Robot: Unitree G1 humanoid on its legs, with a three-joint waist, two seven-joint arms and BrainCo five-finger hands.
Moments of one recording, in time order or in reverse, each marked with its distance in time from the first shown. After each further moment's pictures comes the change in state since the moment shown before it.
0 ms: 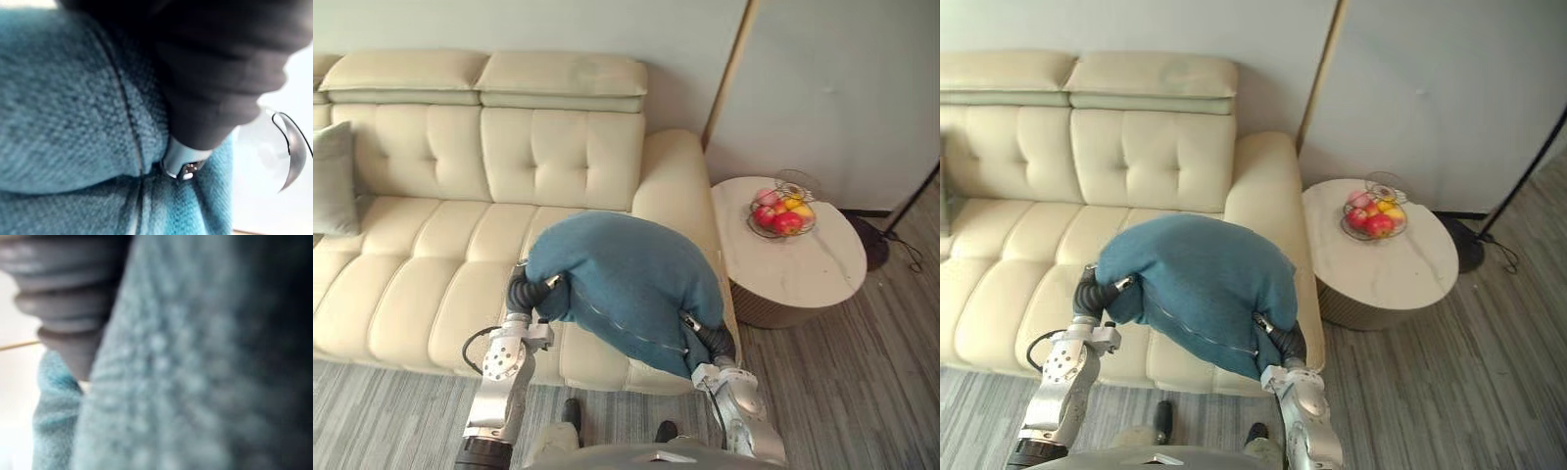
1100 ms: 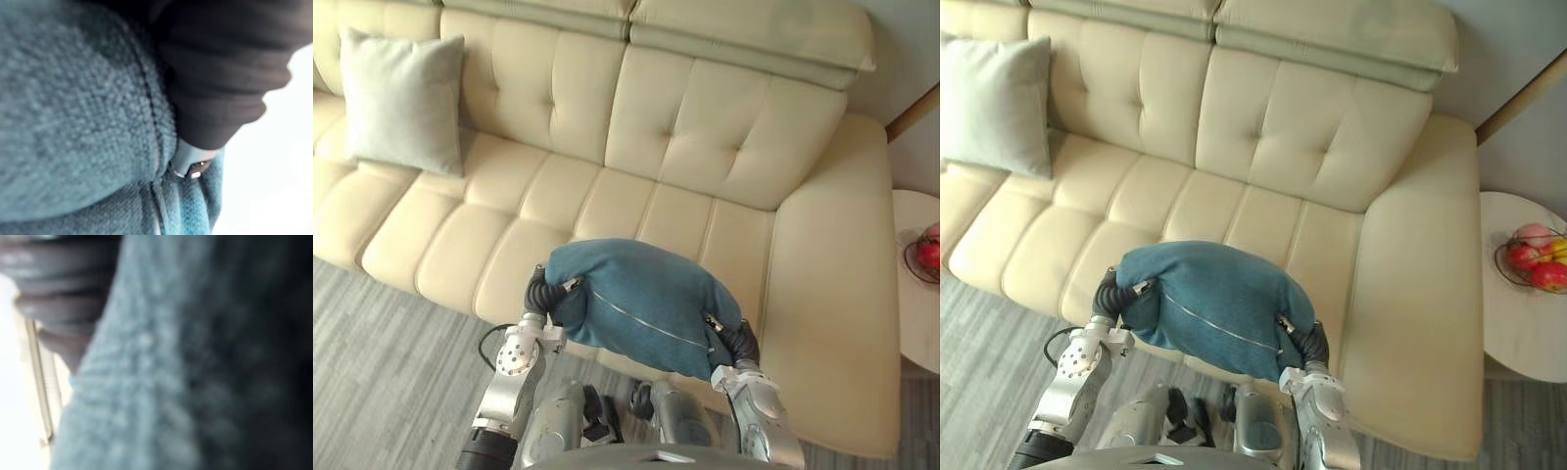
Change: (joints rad) left arm -0.032 0.031 -0.144 0.071 -0.005 0.001 -0.005; right arm 0.080 -0.004 -0.079 -0.127 -0.039 0.031 -0.051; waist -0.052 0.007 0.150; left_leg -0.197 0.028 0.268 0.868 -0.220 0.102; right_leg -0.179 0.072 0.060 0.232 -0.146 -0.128
